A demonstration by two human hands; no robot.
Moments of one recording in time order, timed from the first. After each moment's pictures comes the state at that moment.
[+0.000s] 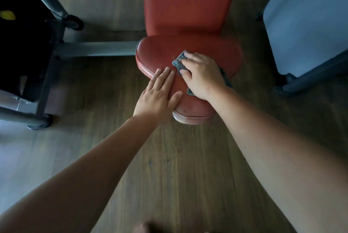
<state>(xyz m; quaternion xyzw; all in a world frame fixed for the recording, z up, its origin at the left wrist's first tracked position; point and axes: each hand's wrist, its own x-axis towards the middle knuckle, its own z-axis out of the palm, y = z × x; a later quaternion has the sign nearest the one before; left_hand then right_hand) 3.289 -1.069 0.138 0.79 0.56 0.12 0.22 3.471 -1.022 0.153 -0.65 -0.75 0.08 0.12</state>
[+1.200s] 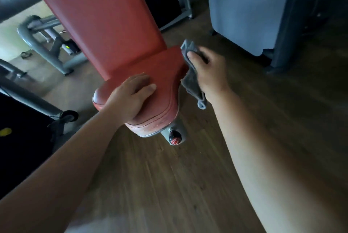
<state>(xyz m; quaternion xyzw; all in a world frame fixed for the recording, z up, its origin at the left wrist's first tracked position) 3.357 -1.046 0.164 0.85 0.48 0.13 0.16 3.569 -1.099 0.096 -0.56 -0.34 0.19 0.73</state>
